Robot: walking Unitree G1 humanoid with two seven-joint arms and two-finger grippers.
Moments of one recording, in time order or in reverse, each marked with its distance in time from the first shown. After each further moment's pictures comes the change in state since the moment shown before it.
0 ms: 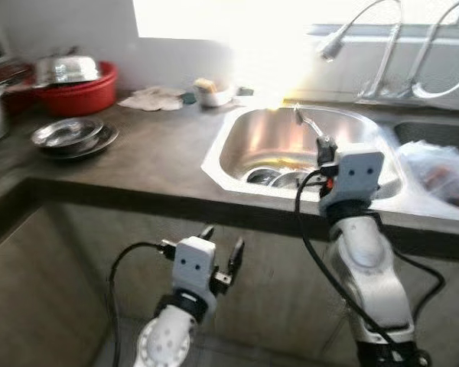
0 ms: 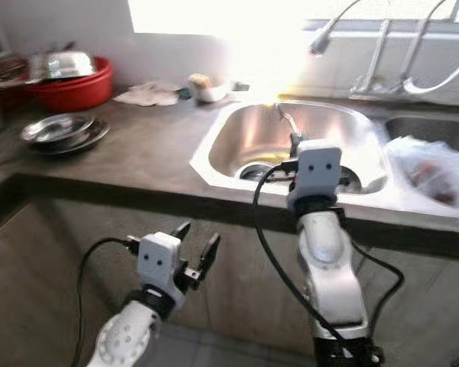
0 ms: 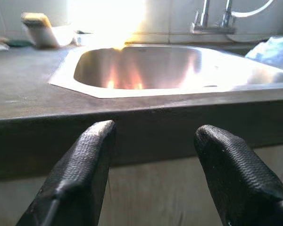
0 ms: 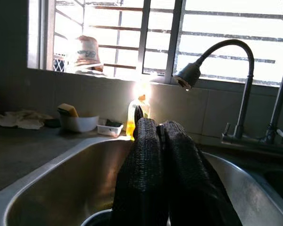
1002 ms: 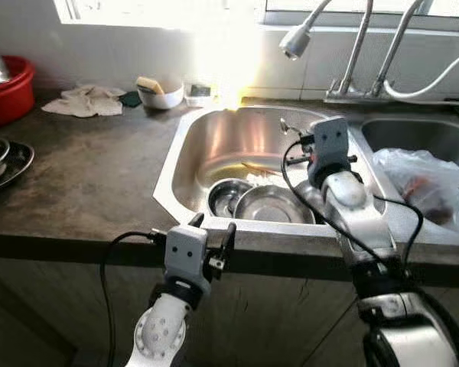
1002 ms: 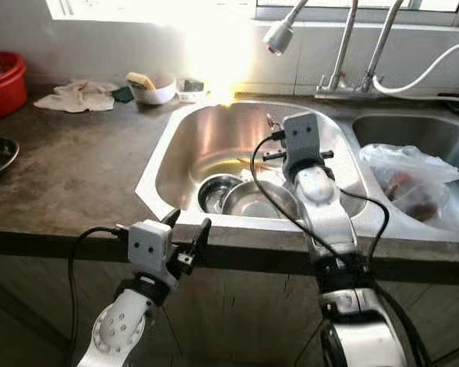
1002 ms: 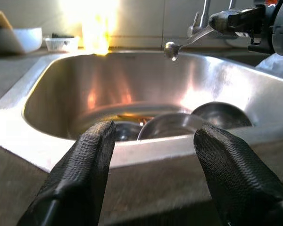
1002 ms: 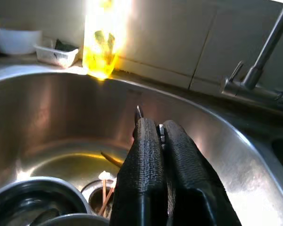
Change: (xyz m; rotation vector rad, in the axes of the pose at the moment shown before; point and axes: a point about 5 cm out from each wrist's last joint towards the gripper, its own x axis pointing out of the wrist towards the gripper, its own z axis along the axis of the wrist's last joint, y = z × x) left arm 0.001 -0.002 0.013 -0.002 -0.033 0.026; right arm 0.074 -0.023 -0.049 -0.105 0.327 0.078
